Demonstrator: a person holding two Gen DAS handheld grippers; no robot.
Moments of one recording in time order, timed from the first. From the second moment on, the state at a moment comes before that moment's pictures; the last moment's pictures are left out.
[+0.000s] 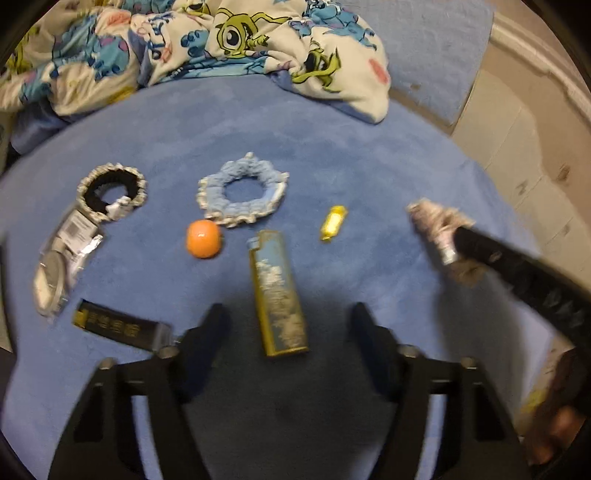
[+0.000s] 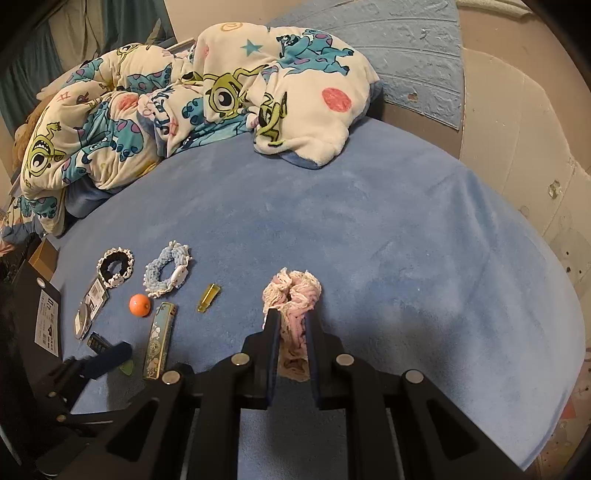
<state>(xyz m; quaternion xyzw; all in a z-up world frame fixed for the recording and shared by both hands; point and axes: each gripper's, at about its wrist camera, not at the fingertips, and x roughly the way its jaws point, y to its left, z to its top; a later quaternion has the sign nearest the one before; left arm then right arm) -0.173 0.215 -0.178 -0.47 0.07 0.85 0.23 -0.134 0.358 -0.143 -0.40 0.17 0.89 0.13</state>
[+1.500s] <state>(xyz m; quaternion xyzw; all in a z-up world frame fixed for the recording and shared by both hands) -0.161 0.108 -0.105 -0.43 0.02 0.89 0.17 -0.139 0.305 -0.110 -0.39 0.11 0.91 0.09</state>
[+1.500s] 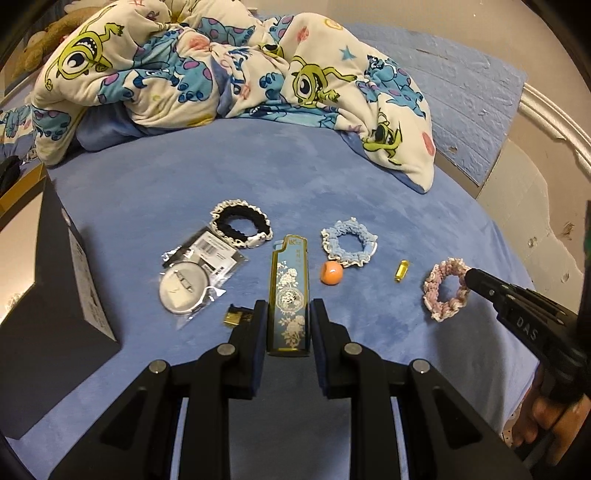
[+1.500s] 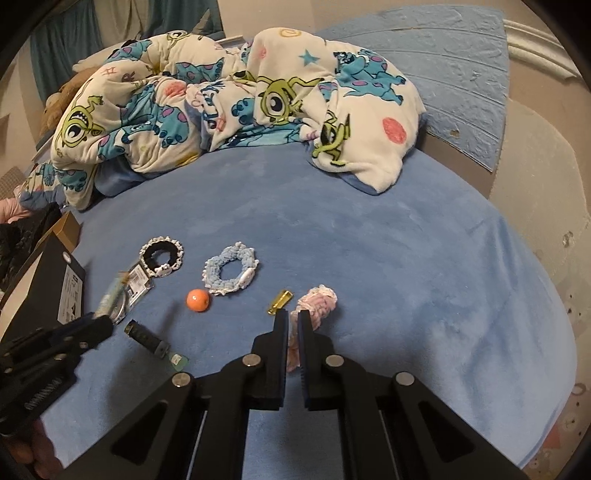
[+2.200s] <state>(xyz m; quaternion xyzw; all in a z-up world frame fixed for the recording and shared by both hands) -0.157 0.120 -0.111 -0.43 0.02 0.88 0.18 -0.151 0.345 -0.173 -0.43 0.16 0.88 0.12</state>
